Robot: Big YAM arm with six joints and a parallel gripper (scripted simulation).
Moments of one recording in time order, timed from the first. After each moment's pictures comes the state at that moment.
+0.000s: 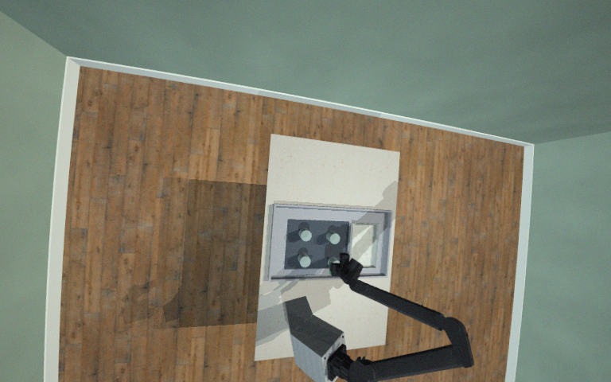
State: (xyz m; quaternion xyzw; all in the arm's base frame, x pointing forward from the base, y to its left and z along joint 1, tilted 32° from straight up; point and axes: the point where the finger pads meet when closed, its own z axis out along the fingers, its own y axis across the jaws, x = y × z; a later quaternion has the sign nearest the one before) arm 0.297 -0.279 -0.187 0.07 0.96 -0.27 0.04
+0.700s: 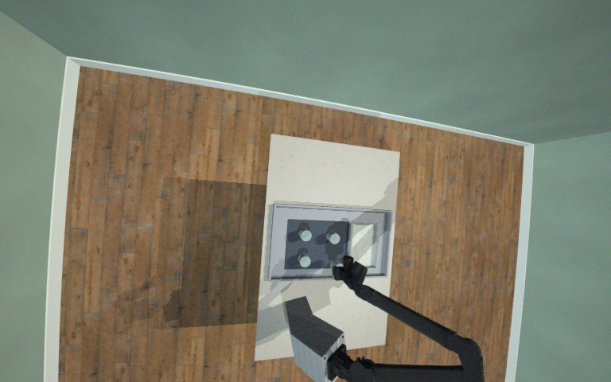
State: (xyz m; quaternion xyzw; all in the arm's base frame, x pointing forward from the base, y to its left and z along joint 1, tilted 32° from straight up) arm 0.296 -0.252 -0.145 0.07 0.96 -0.27 0.04
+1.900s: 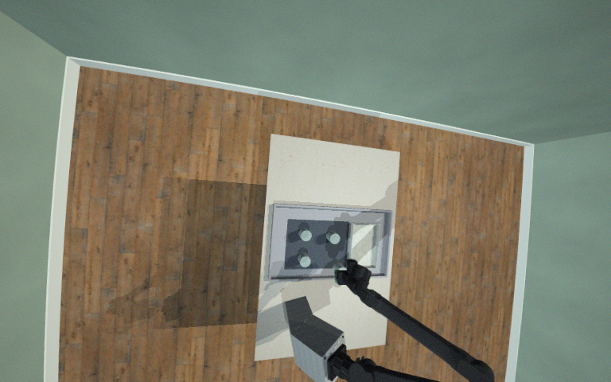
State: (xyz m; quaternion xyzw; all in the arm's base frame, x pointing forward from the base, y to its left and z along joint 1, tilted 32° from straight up) arm 0.291 -0.227 -0.109 0.07 0.96 -0.27 0.04
